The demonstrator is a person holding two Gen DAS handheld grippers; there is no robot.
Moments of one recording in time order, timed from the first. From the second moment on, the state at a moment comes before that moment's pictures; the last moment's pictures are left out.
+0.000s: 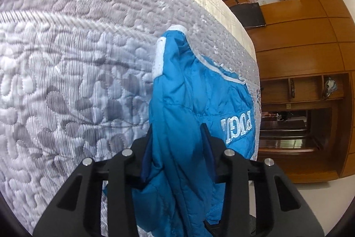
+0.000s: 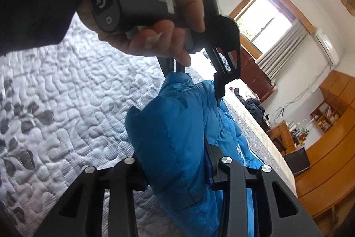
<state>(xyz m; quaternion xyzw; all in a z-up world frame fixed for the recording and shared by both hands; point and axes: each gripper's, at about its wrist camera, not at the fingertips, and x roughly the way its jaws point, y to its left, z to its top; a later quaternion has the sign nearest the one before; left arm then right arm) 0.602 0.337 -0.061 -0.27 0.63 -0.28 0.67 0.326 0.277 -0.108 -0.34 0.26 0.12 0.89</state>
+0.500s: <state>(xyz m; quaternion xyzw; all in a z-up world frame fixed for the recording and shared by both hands) 0.609 0.286 0.016 -0.21 0.63 -0.26 0.70 0.321 0.226 -0.056 -0.23 0.24 0.11 0.94</state>
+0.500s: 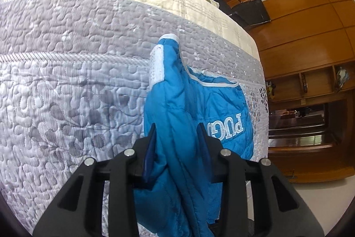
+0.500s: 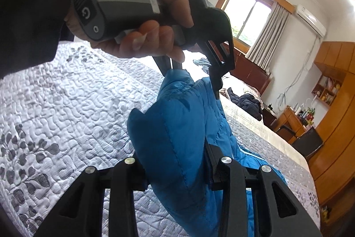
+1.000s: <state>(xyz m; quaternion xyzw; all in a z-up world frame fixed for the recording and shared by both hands) 0.593 0.245 0.054 -0.16 0.63 -0.23 0.73 0.310 0.177 -0.030 -0.16 0.22 0.12 0.95</state>
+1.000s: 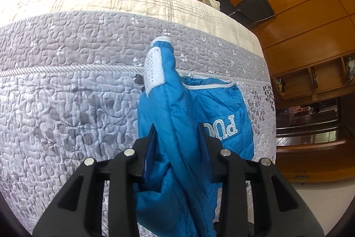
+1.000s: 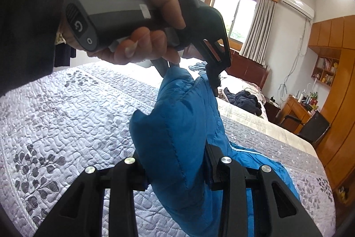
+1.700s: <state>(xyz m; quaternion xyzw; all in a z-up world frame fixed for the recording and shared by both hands) 0.586 0.145 0.086 -0.10 0.62 -0.23 0.74 0.301 0.102 -0.015 -0.08 0.21 0.10 0.97</state>
